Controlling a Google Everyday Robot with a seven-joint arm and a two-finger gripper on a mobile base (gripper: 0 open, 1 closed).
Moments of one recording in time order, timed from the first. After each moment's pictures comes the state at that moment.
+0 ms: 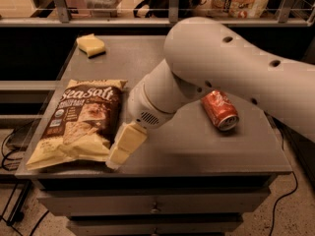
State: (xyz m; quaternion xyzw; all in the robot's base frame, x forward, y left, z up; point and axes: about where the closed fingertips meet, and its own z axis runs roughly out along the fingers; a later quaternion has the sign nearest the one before) arm 0.448 0.083 0.861 -0.63 0.71 0.18 0.27
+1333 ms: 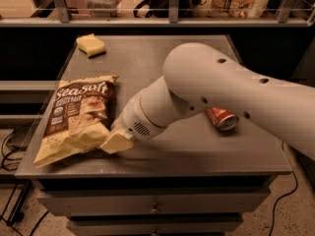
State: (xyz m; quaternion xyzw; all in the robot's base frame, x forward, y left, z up) arm 0.440 0.107 0.839 -0.58 0.73 0.24 0.28
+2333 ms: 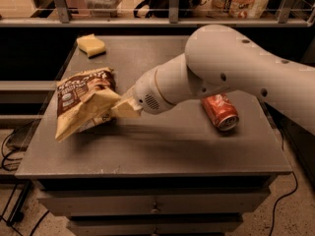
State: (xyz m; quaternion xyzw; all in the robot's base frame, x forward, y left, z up) arm 0.495 0.094 0.878 -0.52 0.73 0.27 0.35
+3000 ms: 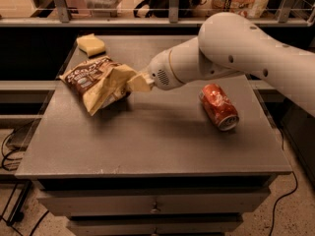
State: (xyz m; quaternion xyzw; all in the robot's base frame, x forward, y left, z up) arm 0.574 0.066 0.891 -0.45 0.76 0.26 0.38
